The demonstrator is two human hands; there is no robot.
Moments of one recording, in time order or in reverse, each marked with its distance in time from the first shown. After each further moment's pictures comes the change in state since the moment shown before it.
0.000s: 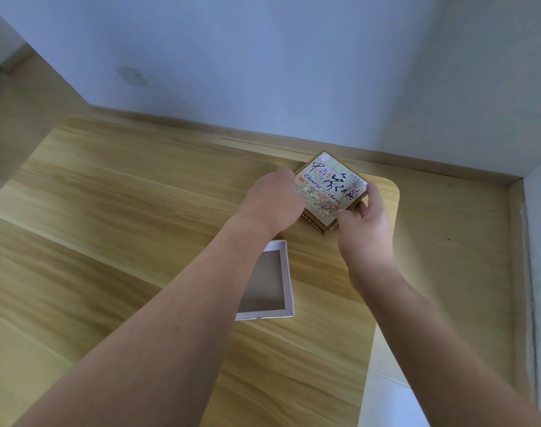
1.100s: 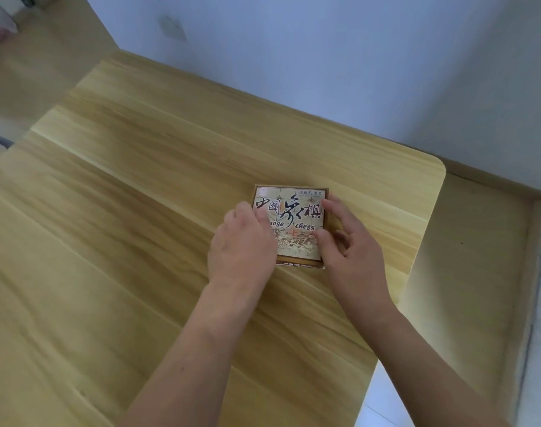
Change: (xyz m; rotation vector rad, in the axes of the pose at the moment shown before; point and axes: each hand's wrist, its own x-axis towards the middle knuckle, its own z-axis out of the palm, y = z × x) left_hand -0.139 -0.082 0.022 -0.009 0.301 -0.377; right_hand -0.101 0.036 0.020 -0.198 -0.313 -0.327
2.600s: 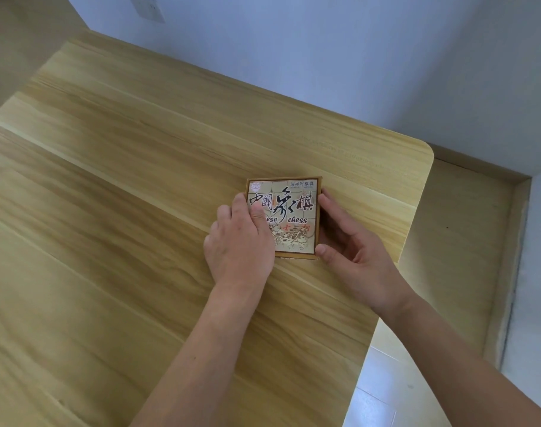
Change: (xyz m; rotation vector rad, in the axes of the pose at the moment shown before) left_hand 0.006 -0.001 0.043 0.000 0.061 -0.037; right_hand 0.006 0.035 -0.035 0.303 -0.415 -0.022
